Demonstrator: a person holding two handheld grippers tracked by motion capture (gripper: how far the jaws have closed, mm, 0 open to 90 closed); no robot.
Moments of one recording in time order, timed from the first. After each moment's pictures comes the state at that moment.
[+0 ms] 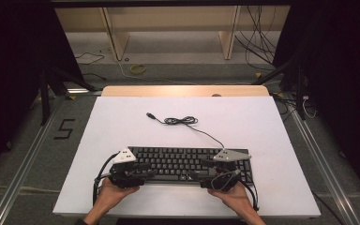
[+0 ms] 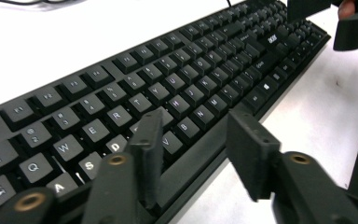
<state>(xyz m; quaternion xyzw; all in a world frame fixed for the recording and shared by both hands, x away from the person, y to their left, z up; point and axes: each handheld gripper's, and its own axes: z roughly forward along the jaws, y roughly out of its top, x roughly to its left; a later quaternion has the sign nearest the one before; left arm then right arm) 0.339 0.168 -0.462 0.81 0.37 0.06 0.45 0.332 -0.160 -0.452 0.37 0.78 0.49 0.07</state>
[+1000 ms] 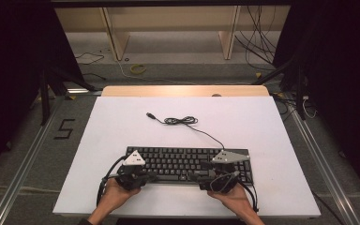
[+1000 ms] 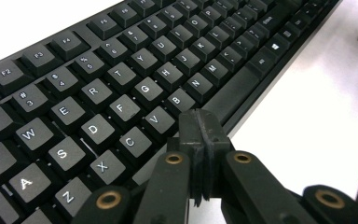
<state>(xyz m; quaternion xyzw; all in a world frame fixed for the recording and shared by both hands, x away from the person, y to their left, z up) 0.342 0.152 -0.474 0.85 0.35 0.06 0.40 0.329 -0.158 -0.454 0.37 0.79 0.49 0.06</state>
